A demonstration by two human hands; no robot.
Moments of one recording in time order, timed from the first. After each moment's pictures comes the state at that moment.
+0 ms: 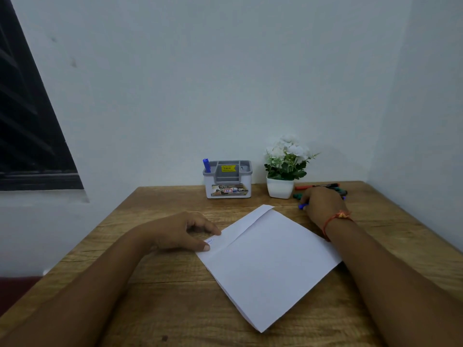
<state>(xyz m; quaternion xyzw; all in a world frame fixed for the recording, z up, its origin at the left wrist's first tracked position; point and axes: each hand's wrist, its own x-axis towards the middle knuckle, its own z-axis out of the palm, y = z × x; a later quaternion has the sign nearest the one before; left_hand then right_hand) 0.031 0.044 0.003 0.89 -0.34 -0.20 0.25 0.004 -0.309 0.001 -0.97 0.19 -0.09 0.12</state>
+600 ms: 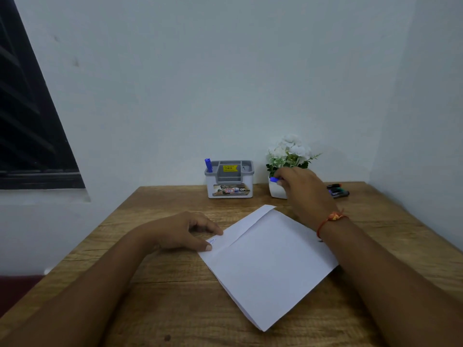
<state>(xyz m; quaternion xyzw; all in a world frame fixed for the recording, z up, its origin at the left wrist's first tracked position) 0.028 0.043 0.004 0.88 -0.33 -0.20 0.26 -0.012 -0.263 0.015 -0.92 -0.05 -0.36 0.12</state>
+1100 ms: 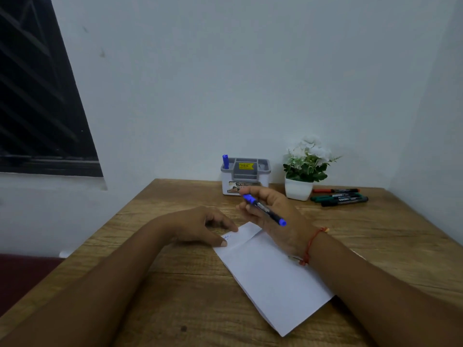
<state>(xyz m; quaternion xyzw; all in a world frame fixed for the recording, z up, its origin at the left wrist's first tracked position) 0.020 0.041 0.010 0.89 -0.33 -0.19 0.25 -0.040 -0.168 0.005 -0.68 -0.12 -0.02 0.72</state>
